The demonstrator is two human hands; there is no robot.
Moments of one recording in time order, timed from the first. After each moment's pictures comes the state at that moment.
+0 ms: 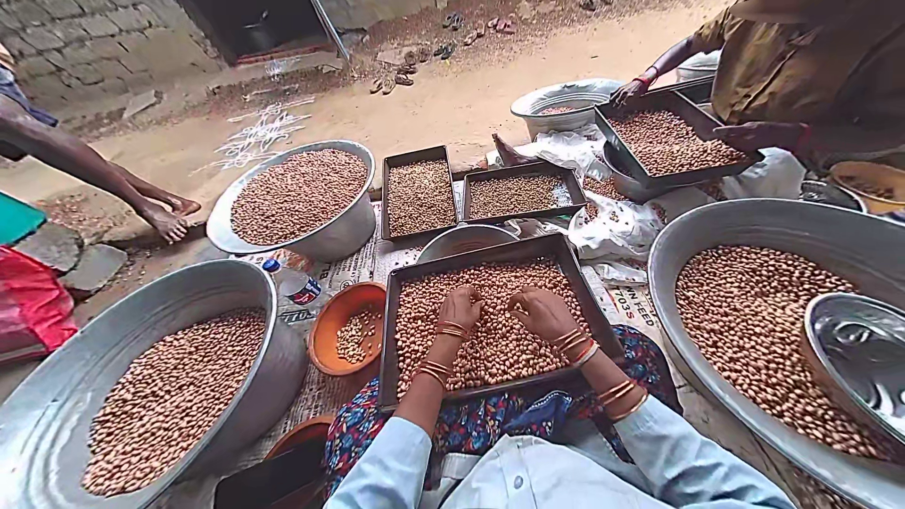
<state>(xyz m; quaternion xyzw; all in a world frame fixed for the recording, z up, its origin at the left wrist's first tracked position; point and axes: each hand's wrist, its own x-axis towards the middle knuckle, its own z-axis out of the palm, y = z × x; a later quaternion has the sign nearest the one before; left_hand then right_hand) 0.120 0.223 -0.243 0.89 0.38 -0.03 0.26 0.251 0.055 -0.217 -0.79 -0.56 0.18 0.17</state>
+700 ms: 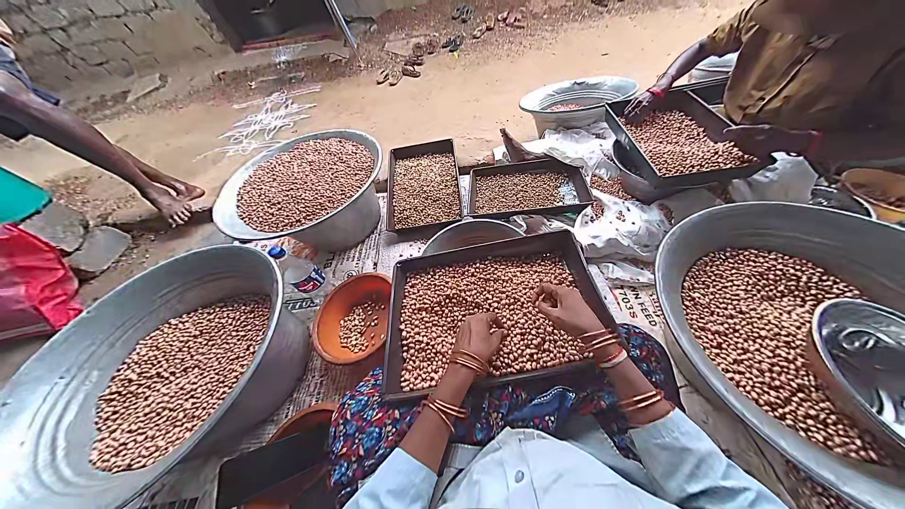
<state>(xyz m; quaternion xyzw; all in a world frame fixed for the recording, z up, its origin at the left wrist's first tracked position) 0.090 0.160 -0.235 0.88 0.35 -0.08 0.31 0.268 0.031 -0.224 -0.79 -0.44 0.26 0.34</state>
